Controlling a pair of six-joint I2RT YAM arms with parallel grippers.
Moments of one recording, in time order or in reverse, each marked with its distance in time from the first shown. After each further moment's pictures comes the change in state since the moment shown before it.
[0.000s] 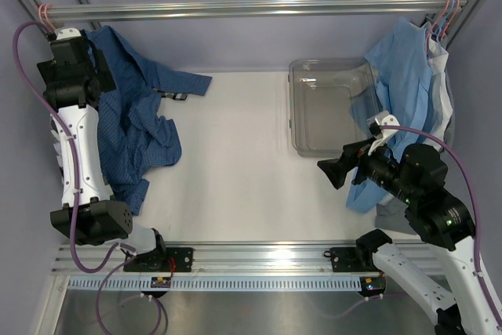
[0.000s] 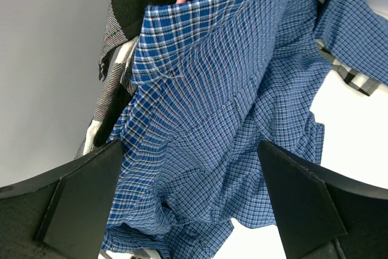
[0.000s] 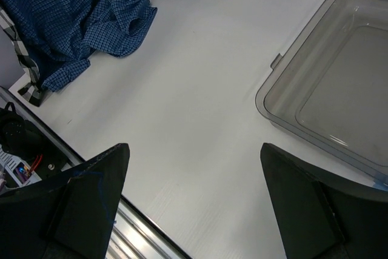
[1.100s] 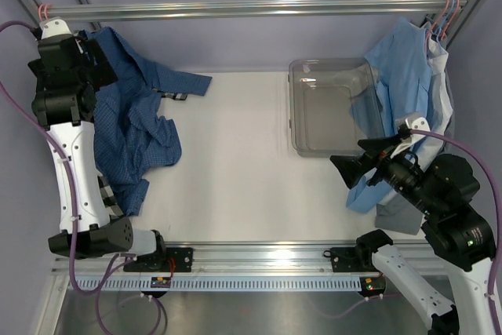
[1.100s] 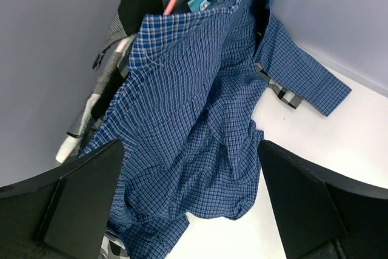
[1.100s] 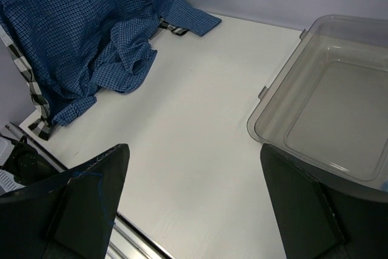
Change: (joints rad) left arm -0.055 -0.089 0.090 -0.072 0.064 -0.150; right arm -0.073 -0.045 0.118 -0.023 -0.012 0.027
